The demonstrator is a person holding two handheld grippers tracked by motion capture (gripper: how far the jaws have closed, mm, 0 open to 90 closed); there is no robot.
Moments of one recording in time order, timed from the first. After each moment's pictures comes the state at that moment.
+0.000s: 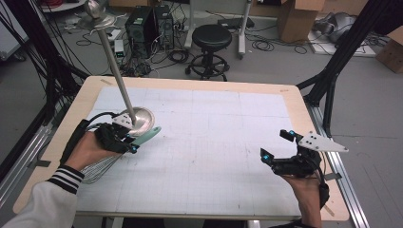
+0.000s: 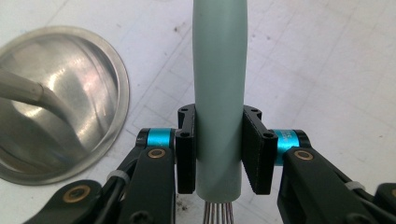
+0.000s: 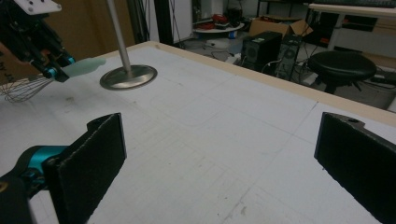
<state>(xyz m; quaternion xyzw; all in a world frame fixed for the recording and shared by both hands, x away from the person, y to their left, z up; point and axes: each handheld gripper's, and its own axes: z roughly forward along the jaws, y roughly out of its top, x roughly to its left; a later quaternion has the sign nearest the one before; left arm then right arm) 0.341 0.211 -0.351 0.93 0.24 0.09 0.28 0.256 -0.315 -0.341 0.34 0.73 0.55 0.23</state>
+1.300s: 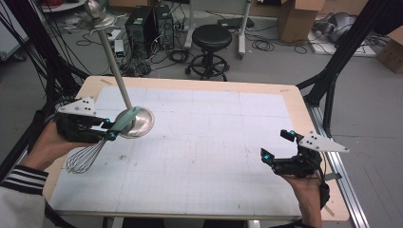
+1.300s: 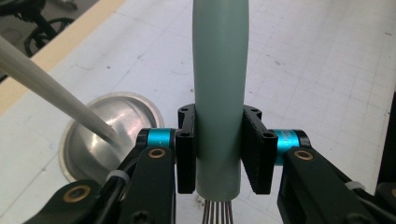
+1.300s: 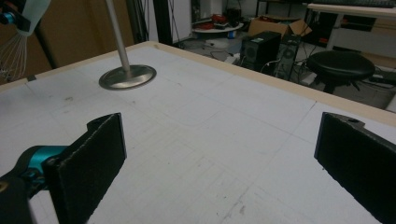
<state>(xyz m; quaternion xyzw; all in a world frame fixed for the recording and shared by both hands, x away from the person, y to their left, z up) 0.317 0.266 -0.284 0.89 0.21 0.13 0.39 0.255 -0.315 -0.341 0.35 0.72 0.55 0.23</state>
